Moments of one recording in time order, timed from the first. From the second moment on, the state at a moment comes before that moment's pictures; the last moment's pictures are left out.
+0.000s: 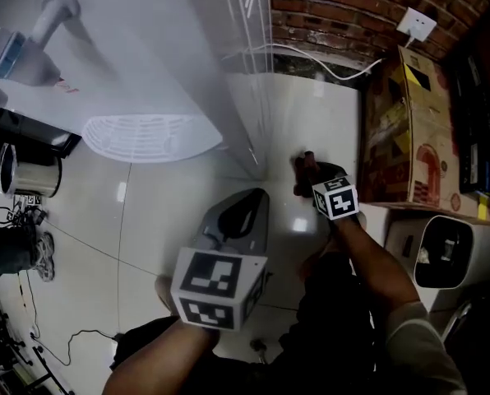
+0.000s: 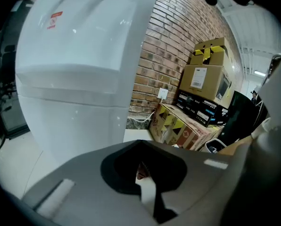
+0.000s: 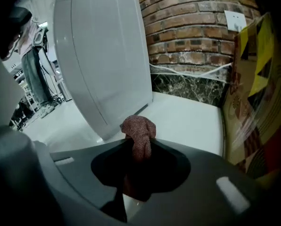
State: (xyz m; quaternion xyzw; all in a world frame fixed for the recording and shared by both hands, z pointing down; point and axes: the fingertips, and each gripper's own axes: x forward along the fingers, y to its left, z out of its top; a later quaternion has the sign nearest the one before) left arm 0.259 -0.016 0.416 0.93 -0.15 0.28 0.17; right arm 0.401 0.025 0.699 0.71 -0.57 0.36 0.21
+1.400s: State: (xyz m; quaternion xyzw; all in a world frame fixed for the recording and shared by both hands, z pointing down) left arm 0.216 0.046 0.229 0.98 -0.18 0.05 0.09; right arm 0.328 0.129 0.187 0.80 -0.60 0.07 0.00
